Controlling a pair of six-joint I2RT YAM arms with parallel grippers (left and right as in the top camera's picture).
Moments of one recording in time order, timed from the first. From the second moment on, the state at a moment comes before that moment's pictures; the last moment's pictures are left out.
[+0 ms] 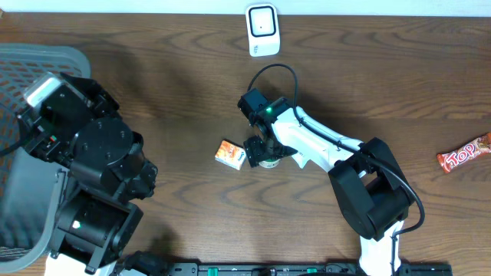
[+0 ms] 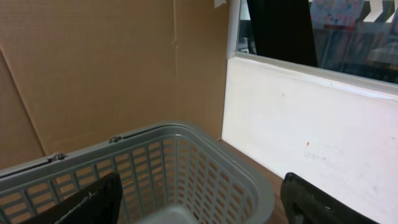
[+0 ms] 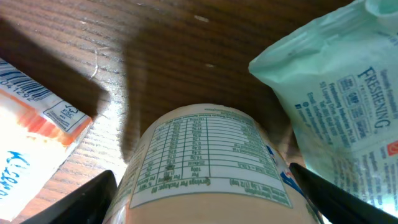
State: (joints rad) left arm -0.41 0.91 1.15 -0.34 -1.26 -0.14; right arm 0.65 2.05 1.43 -0.92 -0.01 0.36
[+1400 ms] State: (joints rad) left arm -0.41 0.92 1.15 -0.34 -1.26 -0.14; right arm 0.40 2.05 1.69 -1.67 -0.46 0.21
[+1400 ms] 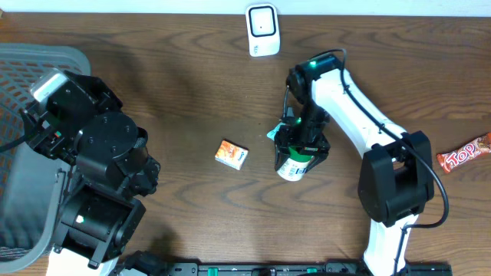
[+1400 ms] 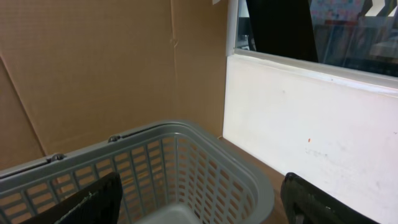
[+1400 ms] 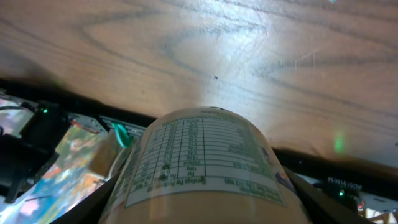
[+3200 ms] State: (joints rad) left arm -0.41 0.92 1.15 -0.34 -1.26 -0.14; right arm 0.39 2.43 1.97 0.06 0.08 0.01
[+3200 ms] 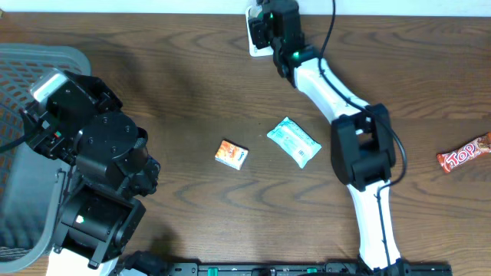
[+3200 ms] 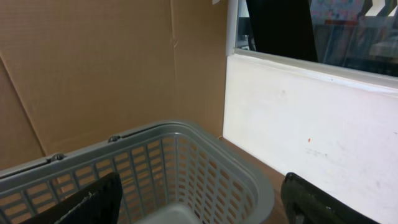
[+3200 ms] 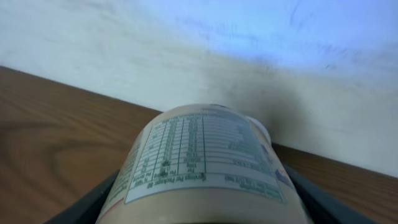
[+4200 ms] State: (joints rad) left arm -0.41 0.92 1.15 -0.34 -1.26 -0.14; right arm 0.21 2.00 1.97 -0.83 0.13 0.11
